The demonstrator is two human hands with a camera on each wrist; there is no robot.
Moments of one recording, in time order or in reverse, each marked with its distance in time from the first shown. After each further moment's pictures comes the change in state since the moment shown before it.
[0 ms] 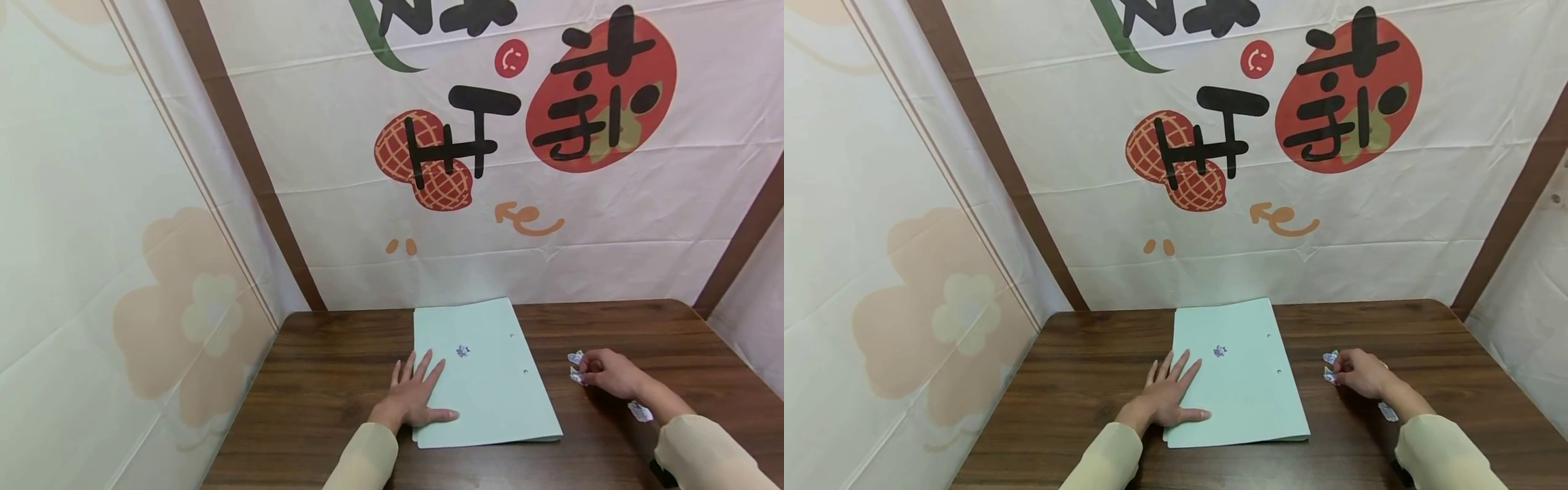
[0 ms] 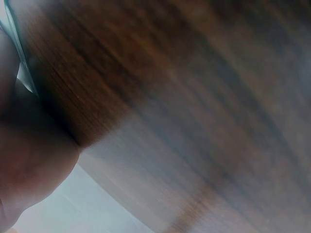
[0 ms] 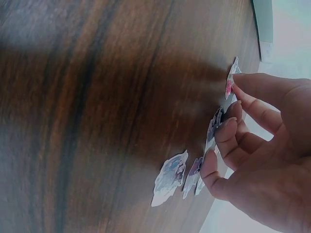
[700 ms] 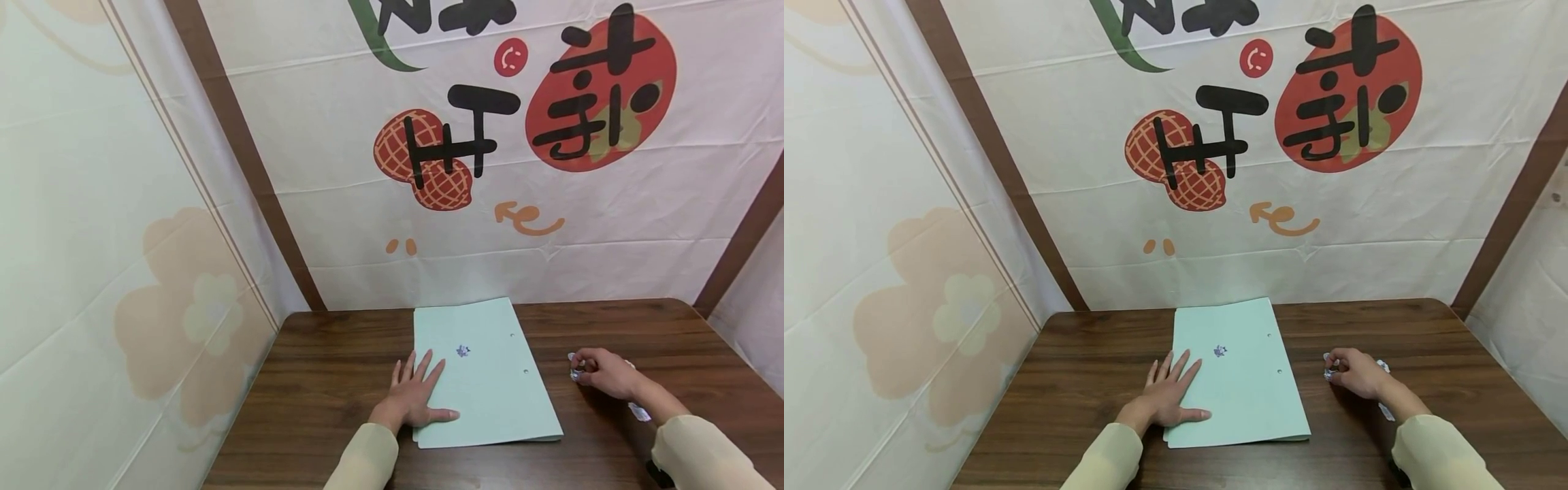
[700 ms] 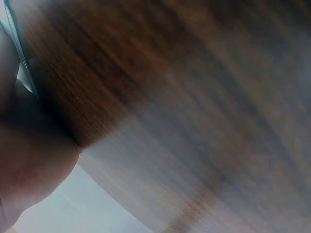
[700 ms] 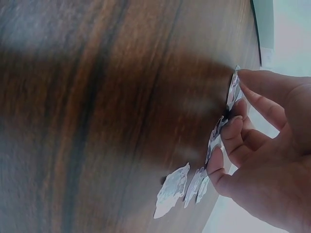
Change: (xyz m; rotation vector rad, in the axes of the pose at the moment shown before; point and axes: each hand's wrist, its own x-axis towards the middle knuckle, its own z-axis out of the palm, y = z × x) left_hand 0.002 -0.001 0.002 0.017 0.000 -0.002; right_hand 0.001 -0.002 0.007 0.029 0.019 -0.023
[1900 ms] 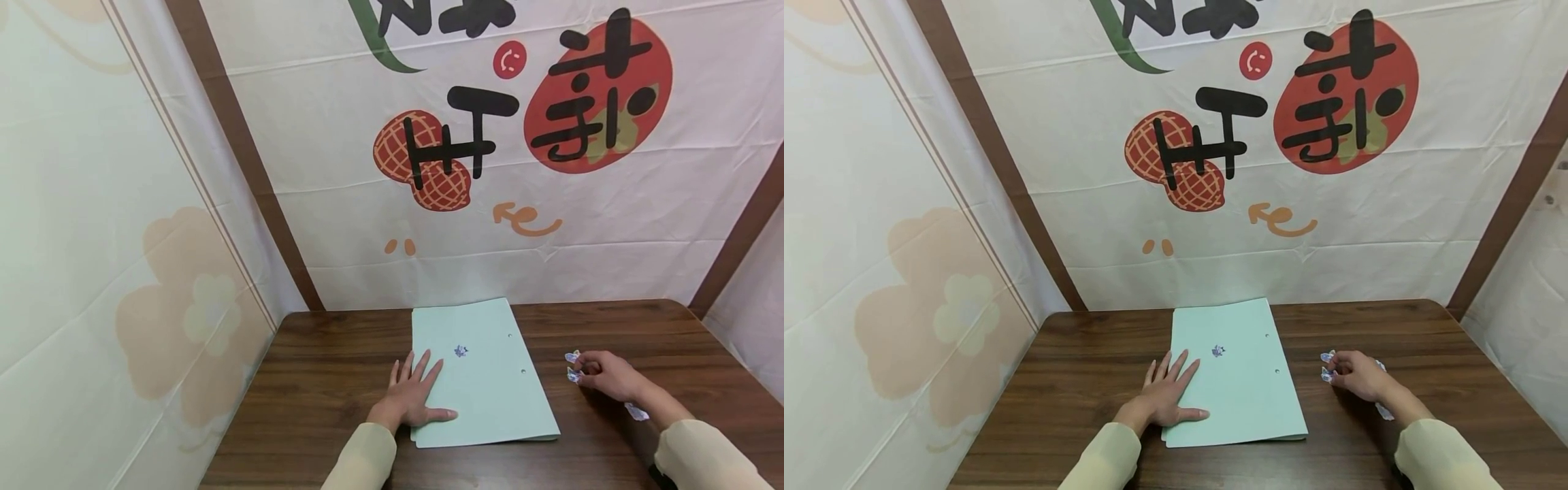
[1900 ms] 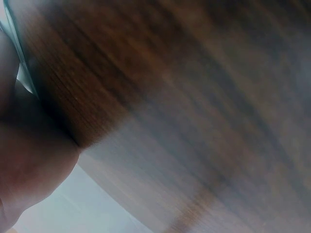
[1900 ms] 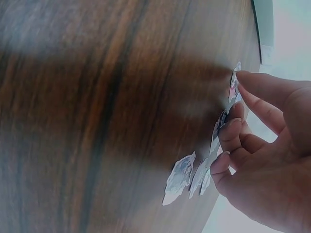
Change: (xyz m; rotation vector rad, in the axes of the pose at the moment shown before) left_hand -0.014 0.011 -0.016 -0.017 -0.013 0.008; right_hand -0.009 0.000 -0.003 0.012 0.002 0.043
